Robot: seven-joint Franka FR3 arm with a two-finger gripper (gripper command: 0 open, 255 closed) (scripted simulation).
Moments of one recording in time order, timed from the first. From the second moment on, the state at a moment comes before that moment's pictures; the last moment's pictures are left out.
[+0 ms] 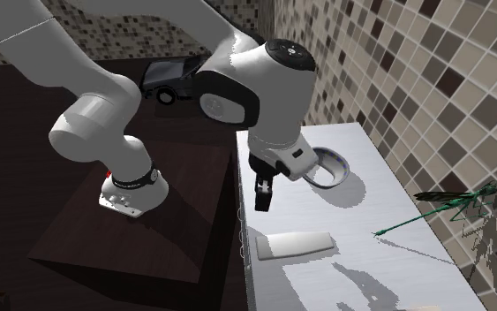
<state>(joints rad) 0.00 -0.30 -0.20 -2.56 -0.06 2.18 -0.22</state>
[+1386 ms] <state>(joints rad) -0.02 0.33 -0.21 -2.33 0.12 2.65 -0.57</state>
